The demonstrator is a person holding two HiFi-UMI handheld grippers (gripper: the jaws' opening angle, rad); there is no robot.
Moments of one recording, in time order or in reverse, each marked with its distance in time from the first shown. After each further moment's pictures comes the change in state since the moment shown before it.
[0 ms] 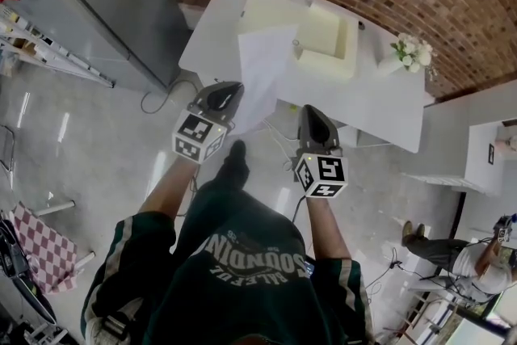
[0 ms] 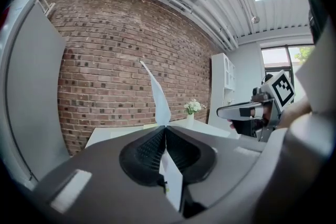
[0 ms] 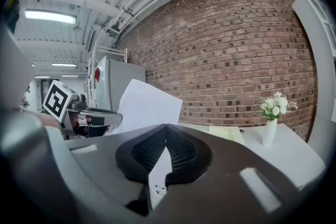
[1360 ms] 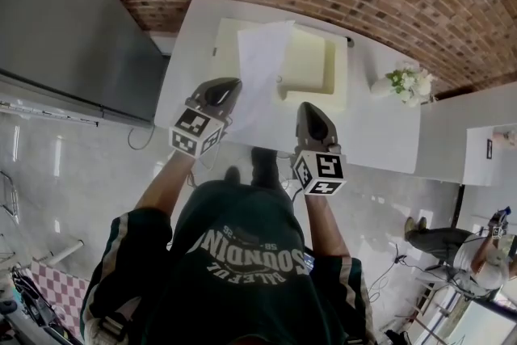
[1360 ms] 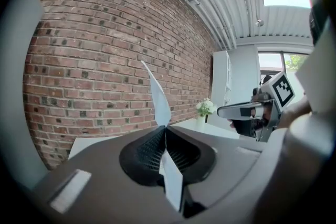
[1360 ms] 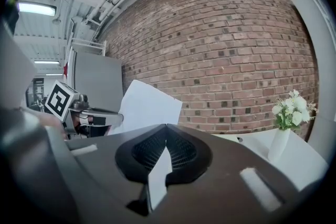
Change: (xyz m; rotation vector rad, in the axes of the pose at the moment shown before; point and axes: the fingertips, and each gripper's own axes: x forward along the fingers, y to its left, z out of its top) left arm 0.206 0.124 0.026 -0.009 0.047 -0.150; right arm 0.183 -0.115 0.034 0.042 0.025 -0.124
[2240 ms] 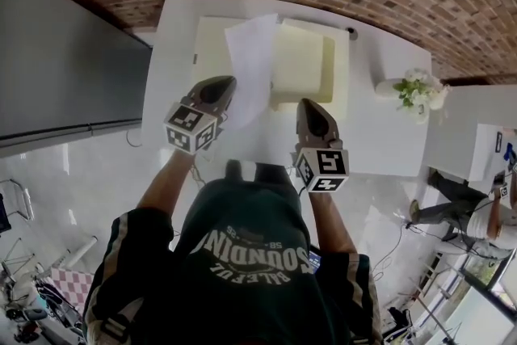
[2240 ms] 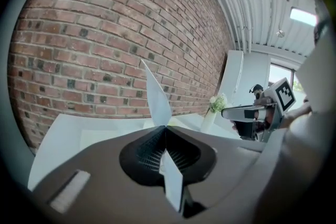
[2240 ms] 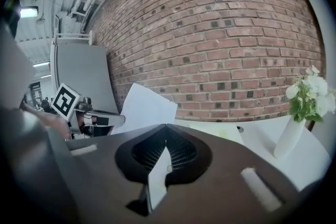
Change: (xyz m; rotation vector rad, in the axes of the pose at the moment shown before) left arm 0.122 0.058 -0.048 -0.184 0.122 -0.032; right arm 0.096 -0.084 -0.032 0.055 0.158 0.001
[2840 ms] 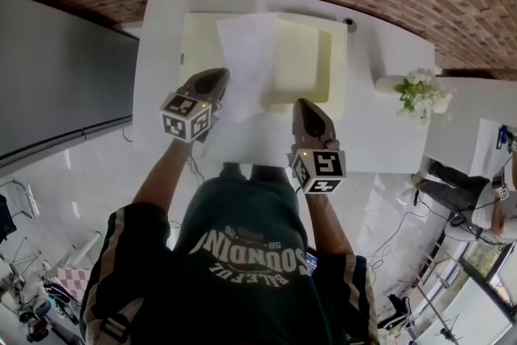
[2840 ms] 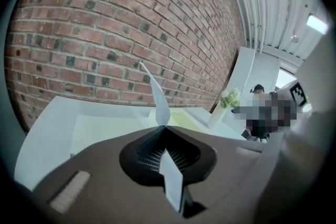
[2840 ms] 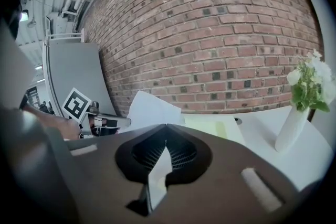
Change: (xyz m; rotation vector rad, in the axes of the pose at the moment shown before) left arm 0.058 0.037 -0.032 -0.093 0.099 0.018; right arm 0.025 -0.030 -0.019 0.054 0.062 -0.014
